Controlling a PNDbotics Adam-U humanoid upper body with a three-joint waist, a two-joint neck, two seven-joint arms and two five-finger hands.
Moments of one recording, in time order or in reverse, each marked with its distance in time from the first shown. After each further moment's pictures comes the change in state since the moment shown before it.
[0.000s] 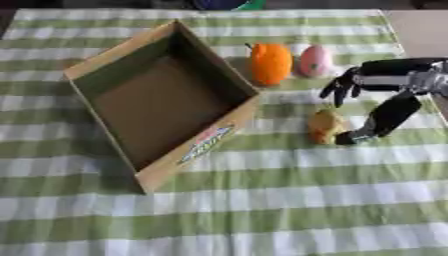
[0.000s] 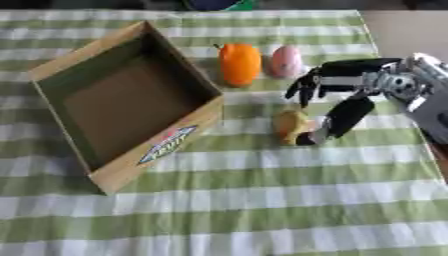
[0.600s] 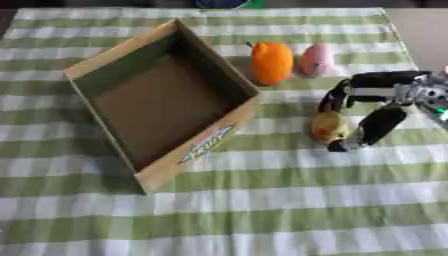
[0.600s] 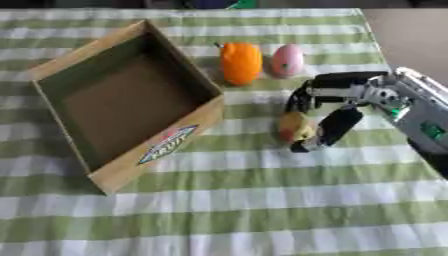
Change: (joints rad) left arm 0.000 -0.008 0.000 0.000 0.000 0.005 -0.005; right arm 0.000 0.027 0.010 0.024 0.013 0.009 -0.024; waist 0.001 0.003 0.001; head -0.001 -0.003
